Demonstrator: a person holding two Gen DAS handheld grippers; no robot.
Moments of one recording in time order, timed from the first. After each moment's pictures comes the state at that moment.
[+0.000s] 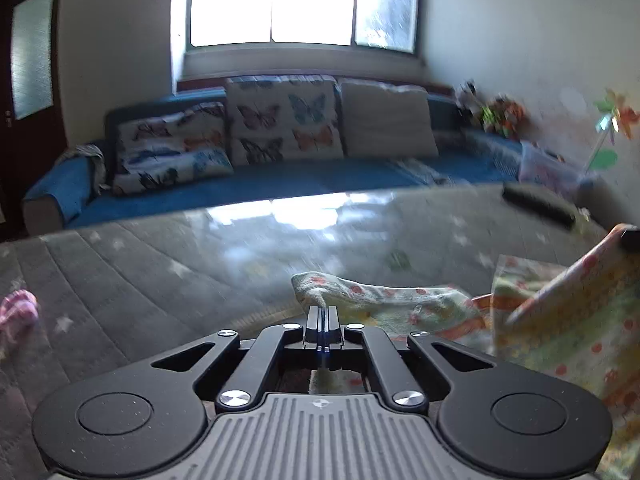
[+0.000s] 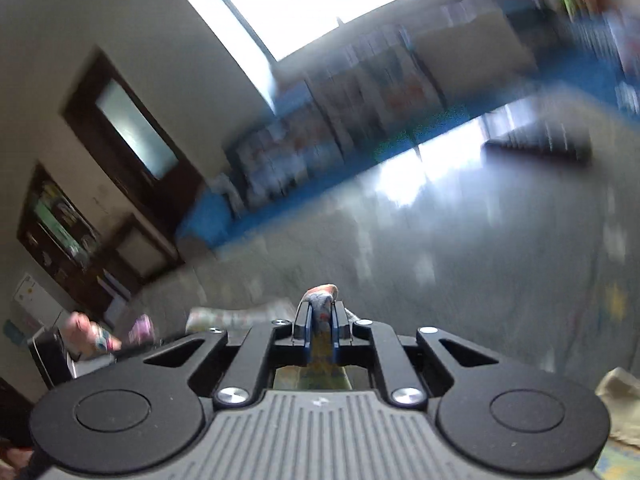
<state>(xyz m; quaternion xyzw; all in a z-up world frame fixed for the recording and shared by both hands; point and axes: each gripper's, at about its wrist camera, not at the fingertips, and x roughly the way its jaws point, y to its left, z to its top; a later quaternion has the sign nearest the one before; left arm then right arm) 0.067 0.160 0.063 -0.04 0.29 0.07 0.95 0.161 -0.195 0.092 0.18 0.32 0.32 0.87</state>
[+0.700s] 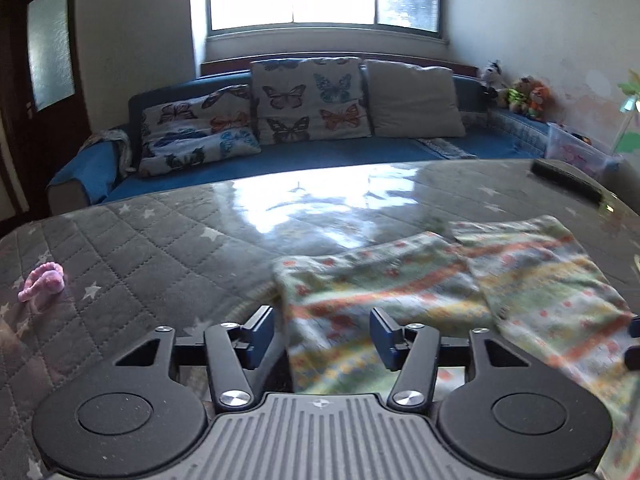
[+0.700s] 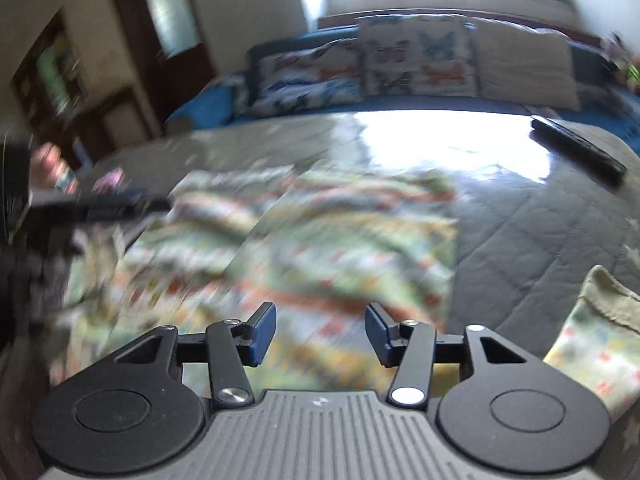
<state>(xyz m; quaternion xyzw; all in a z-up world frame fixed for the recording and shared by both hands) 0.044 0.146 0.045 -0.02 0.33 0.09 0.94 0.079 -0.119 0.046 -0.07 0.39 0.35 0.85</state>
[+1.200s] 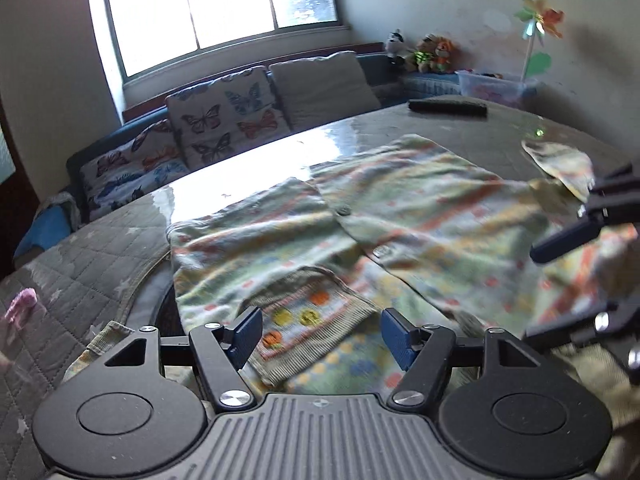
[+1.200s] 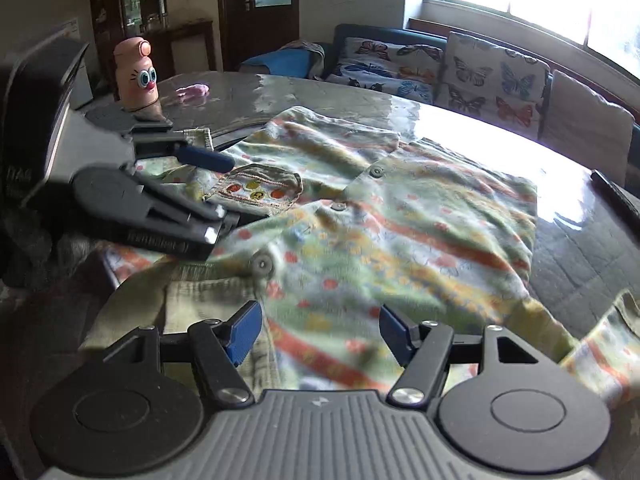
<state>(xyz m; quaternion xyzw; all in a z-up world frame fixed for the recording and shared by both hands) -0.030 0.042 0.021 0.10 0.32 0.00 0.94 -0.005 -0.098 0.040 -0.17 0.35 0.40 0.83</state>
